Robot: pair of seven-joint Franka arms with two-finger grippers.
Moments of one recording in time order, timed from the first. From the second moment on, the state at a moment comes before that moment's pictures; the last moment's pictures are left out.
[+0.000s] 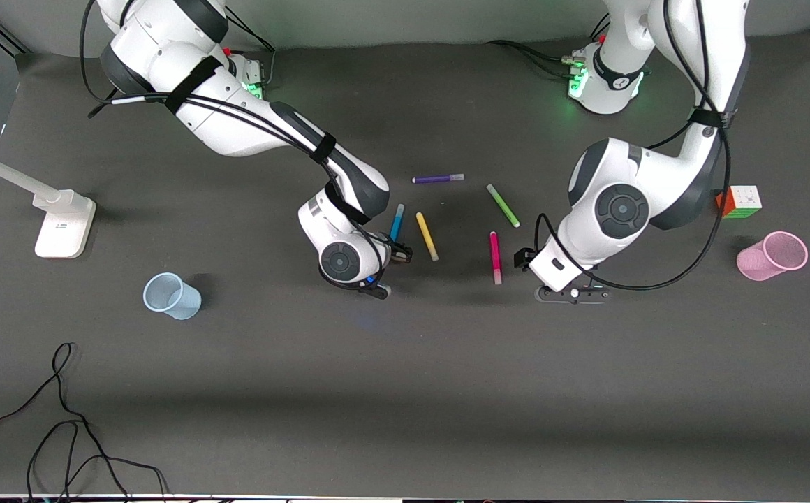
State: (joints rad) left arm -0.32 0.36 -0.09 -1.86 -0.04 2.15 -0.36; right arm 0.36 0.88 0.37 -1.52 0.15 2.11 0.97
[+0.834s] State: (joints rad) left arm -0.46 0.56 -0.09 -1.86 -0.01 2.38 -0.62; right arm 0.34 0.67 0.26 -1.49 0.05 1.96 0.87
